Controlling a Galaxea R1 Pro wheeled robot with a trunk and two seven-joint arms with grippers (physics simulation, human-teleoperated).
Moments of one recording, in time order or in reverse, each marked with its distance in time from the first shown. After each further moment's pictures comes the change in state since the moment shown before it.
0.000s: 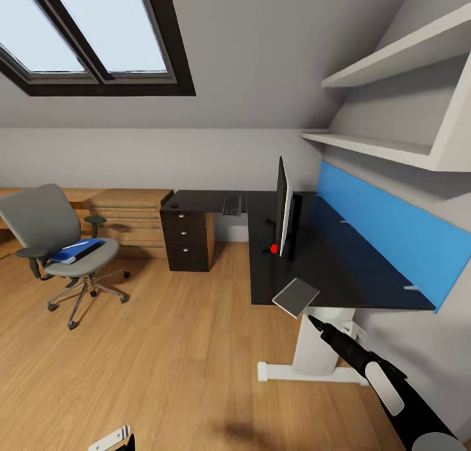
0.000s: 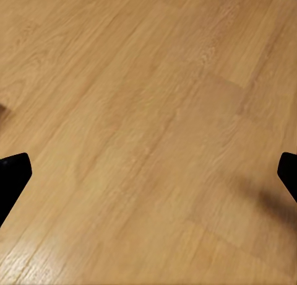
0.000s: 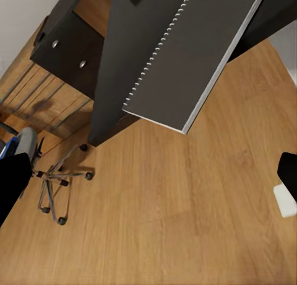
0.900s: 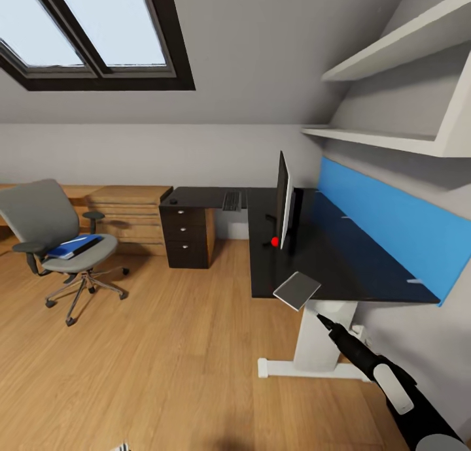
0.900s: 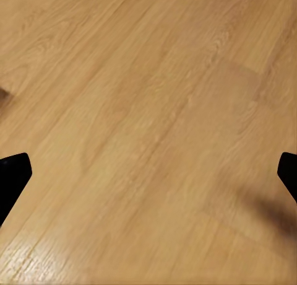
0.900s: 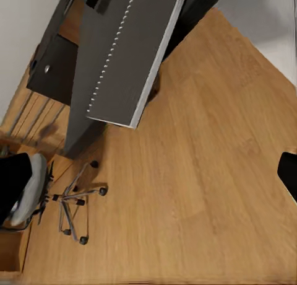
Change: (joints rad) left arm 0.000 0.000 -0.004 0.132 0.001 -0.140 0.002; right arm 0.000 0.002 -0.095 0.030 -0.097 0.061 -0.004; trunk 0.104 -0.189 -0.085
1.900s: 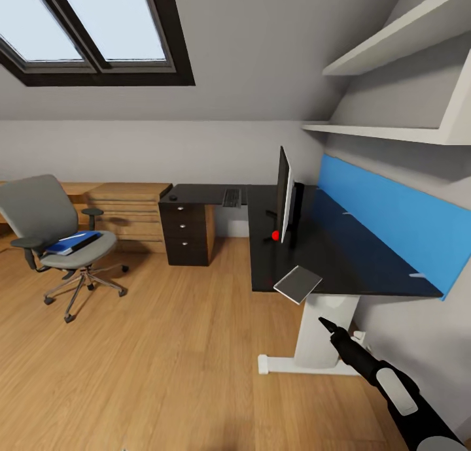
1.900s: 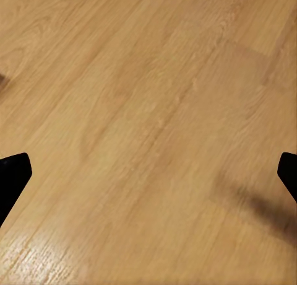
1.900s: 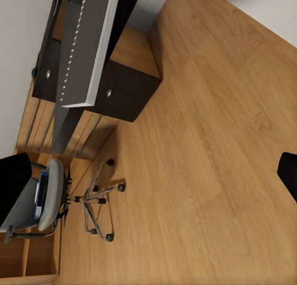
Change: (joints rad) left arm 0.000 0.000 -0.001 0.031 -0.002 -0.005 -0.001; right arm 0.000 0.003 -0.031 0.042 -0.105 0.070 0.004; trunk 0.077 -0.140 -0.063
